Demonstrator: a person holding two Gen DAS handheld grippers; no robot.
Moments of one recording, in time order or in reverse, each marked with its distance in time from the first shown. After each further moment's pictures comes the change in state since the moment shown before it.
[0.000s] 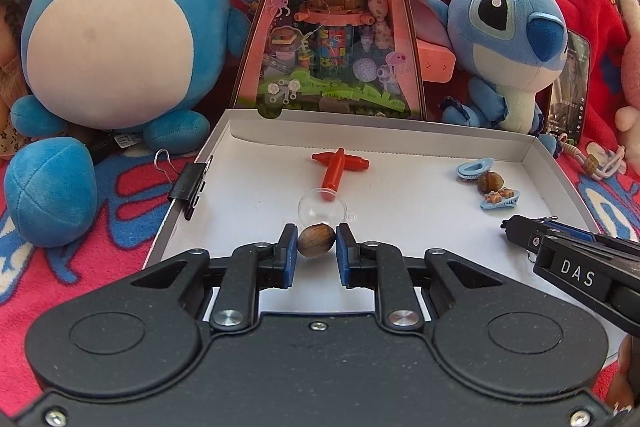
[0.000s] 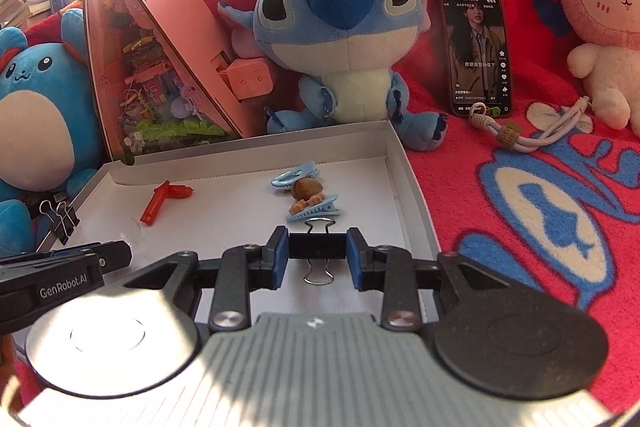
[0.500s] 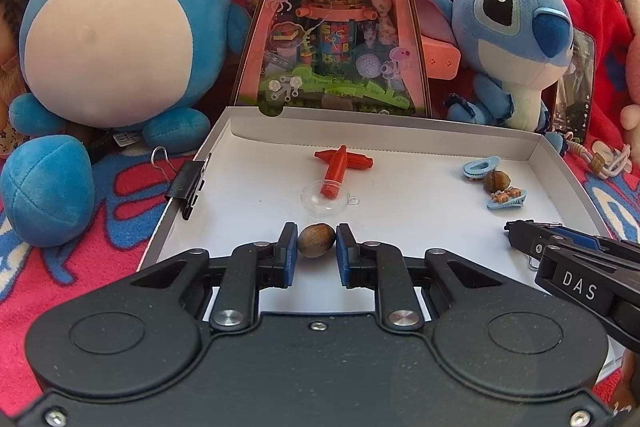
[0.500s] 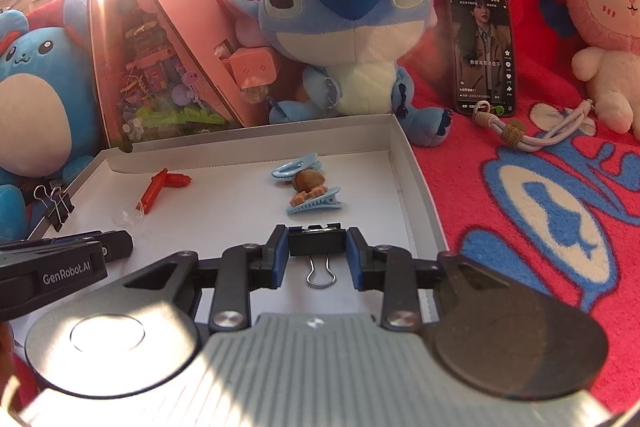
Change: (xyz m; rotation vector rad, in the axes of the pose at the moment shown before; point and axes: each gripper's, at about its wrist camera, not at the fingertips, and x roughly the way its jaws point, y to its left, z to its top) left arm 0.005 -0.001 -0.002 0.003 -0.007 0.012; right arm 0.003 0.003 -0.003 -0.030 0.005 -0.003
